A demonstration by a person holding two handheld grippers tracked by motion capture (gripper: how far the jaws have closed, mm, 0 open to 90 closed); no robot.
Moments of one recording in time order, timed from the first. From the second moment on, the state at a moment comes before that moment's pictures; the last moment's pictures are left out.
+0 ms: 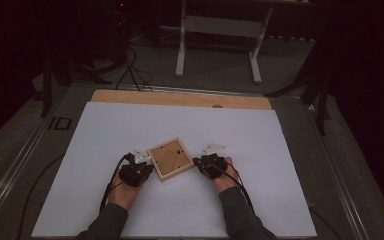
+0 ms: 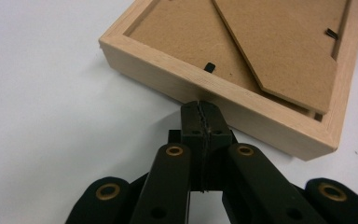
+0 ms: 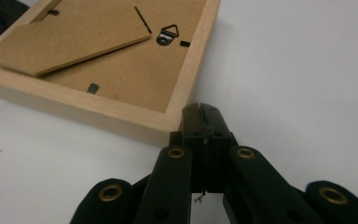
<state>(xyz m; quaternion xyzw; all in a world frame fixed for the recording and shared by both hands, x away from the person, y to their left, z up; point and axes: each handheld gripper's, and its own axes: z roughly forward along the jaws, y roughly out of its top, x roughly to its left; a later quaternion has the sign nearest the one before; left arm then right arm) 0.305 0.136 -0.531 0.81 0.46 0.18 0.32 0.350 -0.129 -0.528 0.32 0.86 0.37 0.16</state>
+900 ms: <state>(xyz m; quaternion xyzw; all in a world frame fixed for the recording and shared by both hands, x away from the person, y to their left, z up) 0.308 0.131 -0.530 0.82 0.44 0.17 0.33 0.323 -0.137 -0.530 0.30 0.87 0.36 0.16</state>
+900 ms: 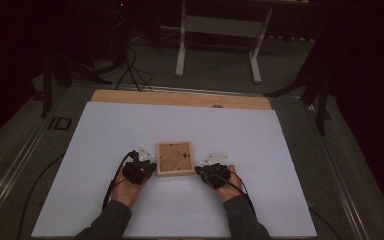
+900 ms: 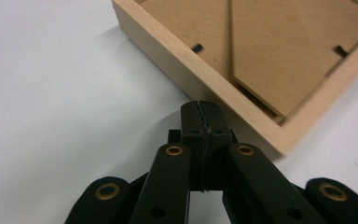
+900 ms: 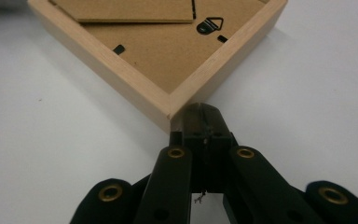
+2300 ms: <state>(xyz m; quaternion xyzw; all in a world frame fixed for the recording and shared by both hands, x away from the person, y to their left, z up) 0.310 0.119 -0.532 0.81 0.45 0.17 0.34 0.322 -0.142 -0.534 0.33 0.86 0.35 0.17</state>
